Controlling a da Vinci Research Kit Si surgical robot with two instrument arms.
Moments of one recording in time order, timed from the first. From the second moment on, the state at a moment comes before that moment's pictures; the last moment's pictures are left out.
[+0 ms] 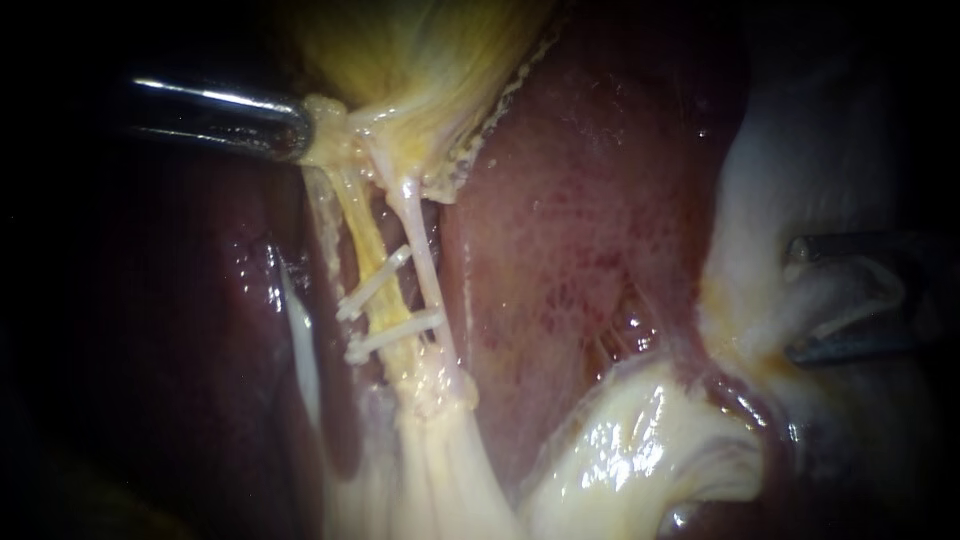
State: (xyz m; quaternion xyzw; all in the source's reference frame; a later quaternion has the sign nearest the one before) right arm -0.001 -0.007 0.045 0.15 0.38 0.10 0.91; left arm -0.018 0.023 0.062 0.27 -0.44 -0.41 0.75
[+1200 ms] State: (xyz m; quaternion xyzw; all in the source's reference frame) right arm 0.012 -0.007 0.044 0.26 0.39 0.23 0.85; left arm -0.019 0.023 0.062 0.27 -0.44 -0.41 0.75
